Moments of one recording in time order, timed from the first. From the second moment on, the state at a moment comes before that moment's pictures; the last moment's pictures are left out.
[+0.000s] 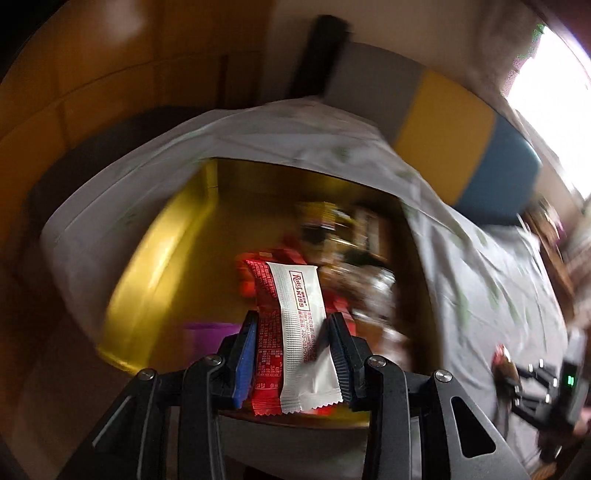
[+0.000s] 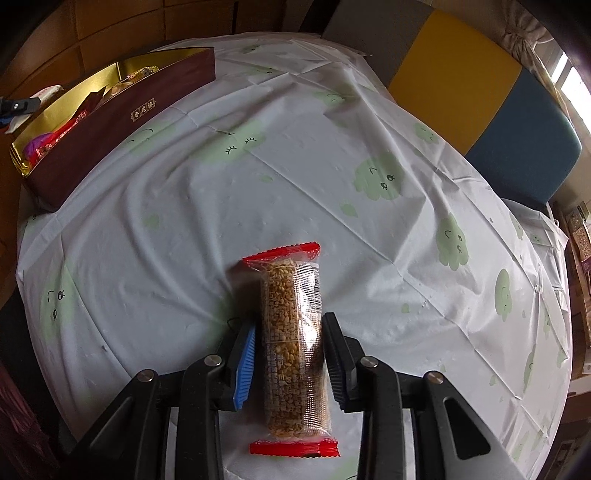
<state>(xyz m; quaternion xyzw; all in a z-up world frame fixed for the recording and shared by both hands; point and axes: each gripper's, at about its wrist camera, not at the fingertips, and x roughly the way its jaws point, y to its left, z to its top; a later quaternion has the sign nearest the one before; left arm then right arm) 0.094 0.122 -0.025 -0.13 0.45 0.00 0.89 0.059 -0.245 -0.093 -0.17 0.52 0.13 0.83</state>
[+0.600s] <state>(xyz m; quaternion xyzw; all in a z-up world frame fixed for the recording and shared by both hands) 0.148 0.133 -0.075 -0.16 0.51 0.02 0.85 0.059 -0.244 -0.092 -0.17 0.52 0.13 0.83</state>
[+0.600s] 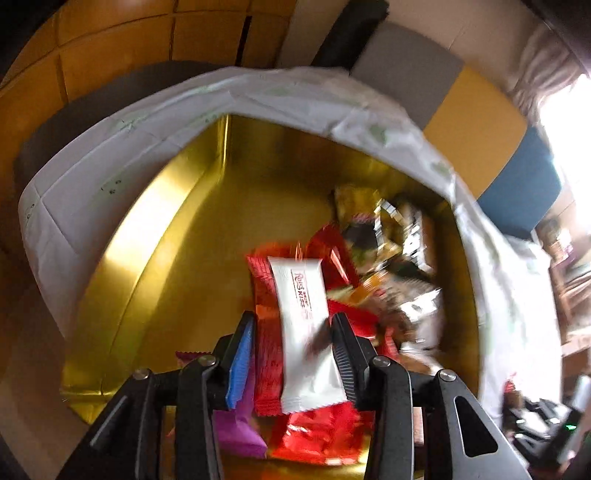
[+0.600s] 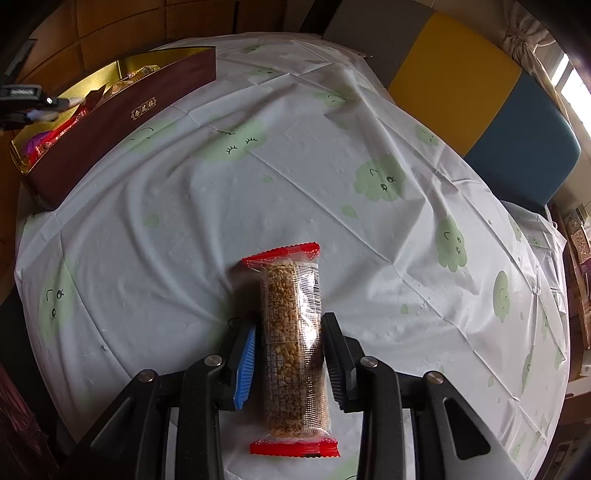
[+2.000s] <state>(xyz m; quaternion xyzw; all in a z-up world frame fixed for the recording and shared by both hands) 0.067 0.086 -0.026 -0.03 0.43 0.04 0.90 0.058 -0.243 -0.094 -0.18 0.52 0.12 0.83</state>
